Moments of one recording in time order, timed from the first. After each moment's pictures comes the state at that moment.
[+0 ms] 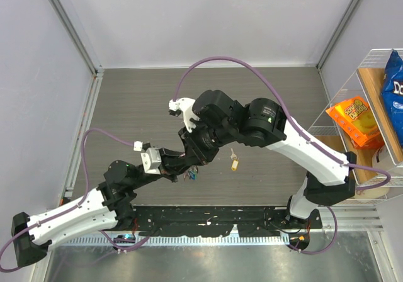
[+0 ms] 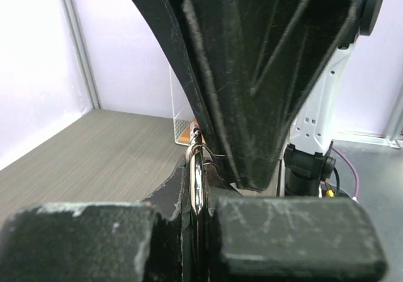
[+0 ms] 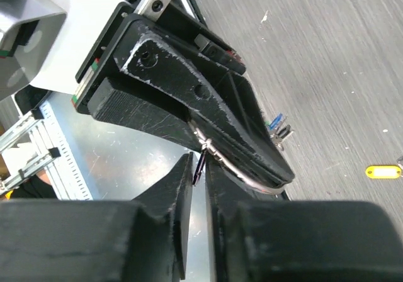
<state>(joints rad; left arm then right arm) -1.02 0.59 0.43 0.53 0.23 -0.05 1.22 1.64 2.18 -1.31 -0.17 0.34</state>
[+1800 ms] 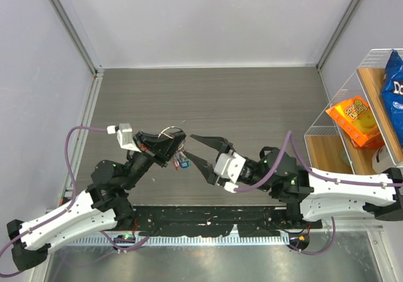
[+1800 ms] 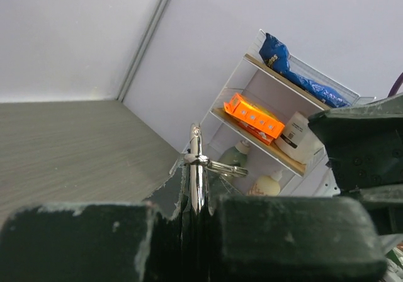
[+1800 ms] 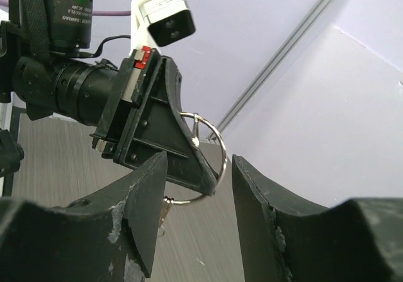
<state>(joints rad) -1.02 0.53 0.53 0.42 -0.20 -0.47 1.45 0.96 0.96 0.29 0.21 -0.63</state>
